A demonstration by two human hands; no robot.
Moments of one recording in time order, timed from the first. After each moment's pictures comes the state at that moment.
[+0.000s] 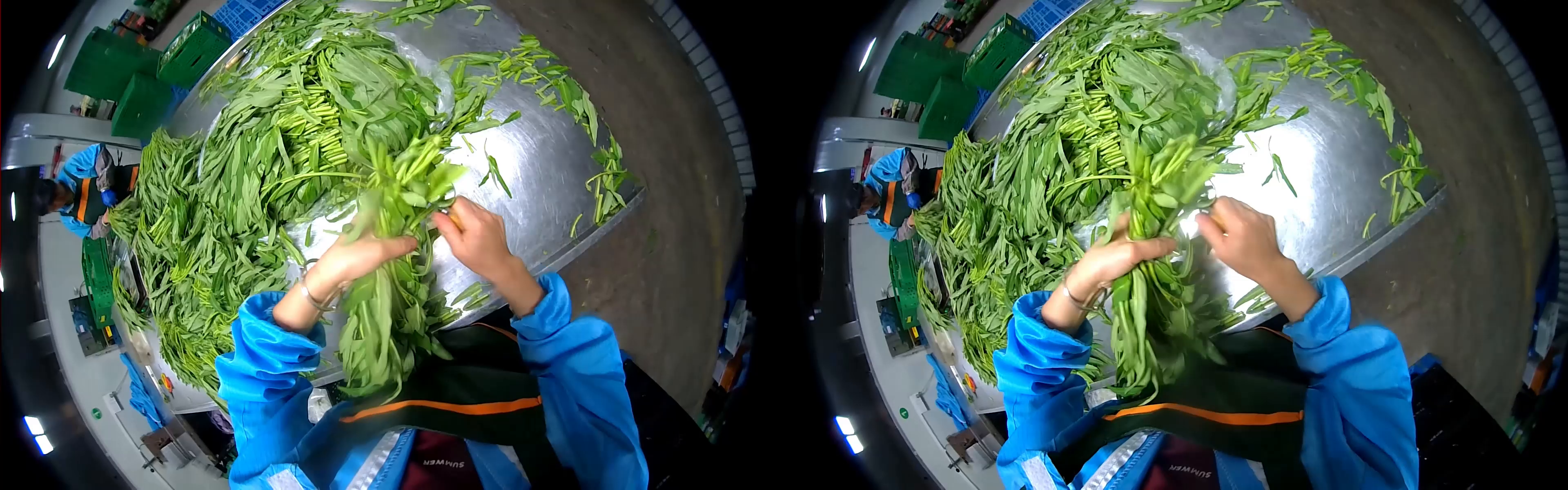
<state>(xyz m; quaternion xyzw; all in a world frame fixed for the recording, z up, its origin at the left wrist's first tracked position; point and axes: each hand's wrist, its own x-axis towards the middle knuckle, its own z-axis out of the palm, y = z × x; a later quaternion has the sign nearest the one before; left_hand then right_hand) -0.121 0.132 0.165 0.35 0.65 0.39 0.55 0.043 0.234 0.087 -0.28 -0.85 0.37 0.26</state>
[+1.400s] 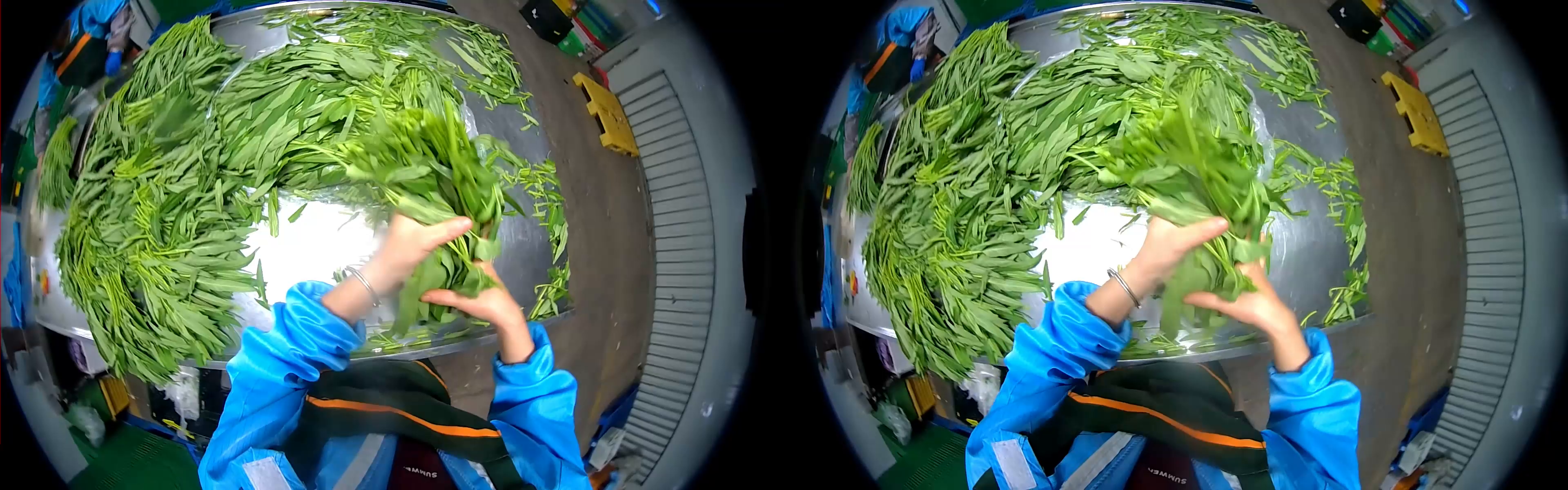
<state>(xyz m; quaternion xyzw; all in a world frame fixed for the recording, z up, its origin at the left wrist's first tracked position) -0.115 0.133 0.139 0.21 0.41 0.80 0.38 0.020 0.238 0.151 -0.11 -0.93 0.36 -0.01</state>
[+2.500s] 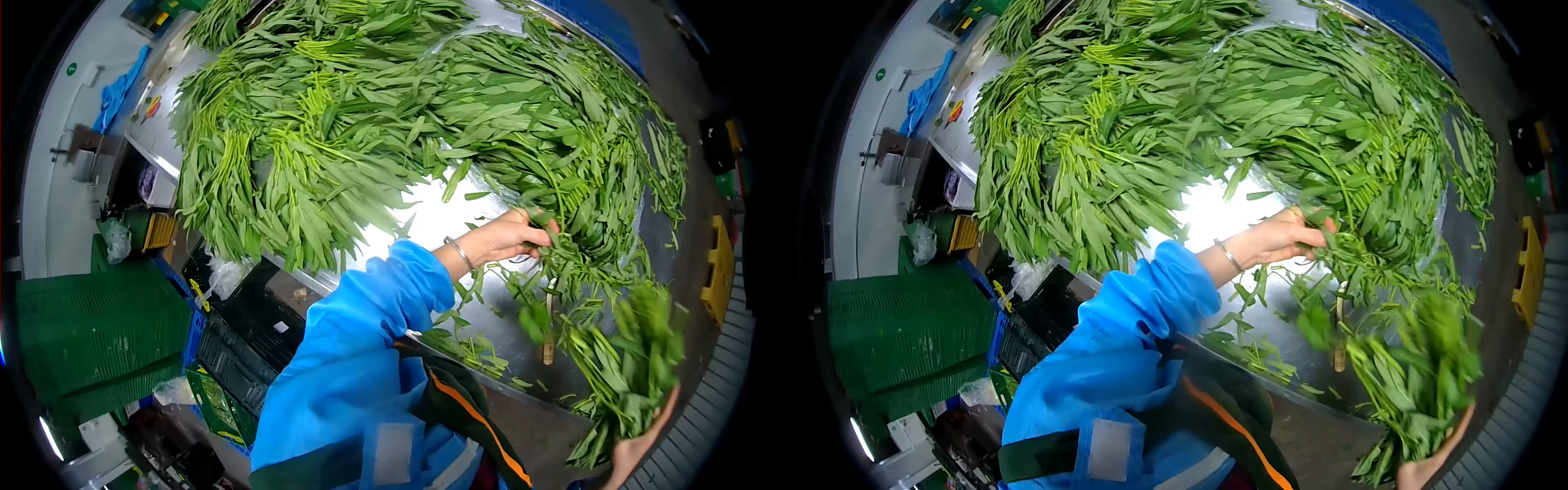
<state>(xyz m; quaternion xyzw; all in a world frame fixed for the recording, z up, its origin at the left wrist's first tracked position) -0.185 0.049 0.051 0.03 0.31 0.81 0.50 0.095 0.269 0.255 -0.19 -0.85 0.47 0.13</state>
